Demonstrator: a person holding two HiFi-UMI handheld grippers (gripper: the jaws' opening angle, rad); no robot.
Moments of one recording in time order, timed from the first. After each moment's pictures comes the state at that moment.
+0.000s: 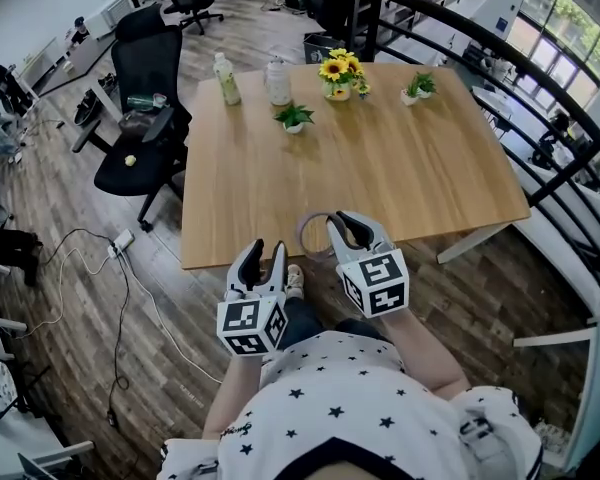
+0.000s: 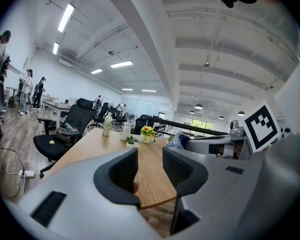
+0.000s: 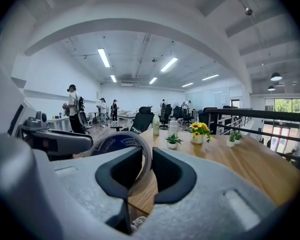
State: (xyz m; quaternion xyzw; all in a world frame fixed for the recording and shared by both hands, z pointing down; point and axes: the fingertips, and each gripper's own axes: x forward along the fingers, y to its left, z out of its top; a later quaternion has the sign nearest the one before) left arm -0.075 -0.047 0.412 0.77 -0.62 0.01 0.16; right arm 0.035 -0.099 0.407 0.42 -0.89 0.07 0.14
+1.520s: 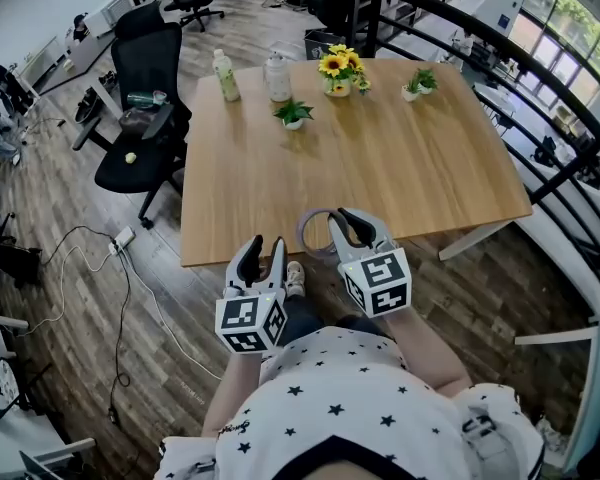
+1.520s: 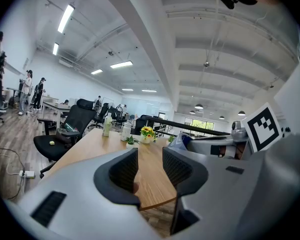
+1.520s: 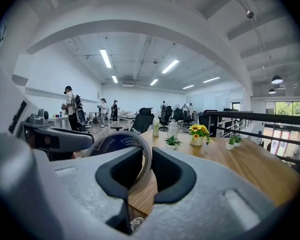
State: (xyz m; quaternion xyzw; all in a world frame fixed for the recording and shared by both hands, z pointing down) left arm -0.073 -0.050 0.410 0.77 -0.62 0.01 0.15; right arm 0.040 -0.100 0.405 0.42 -0.90 0.06 0.13
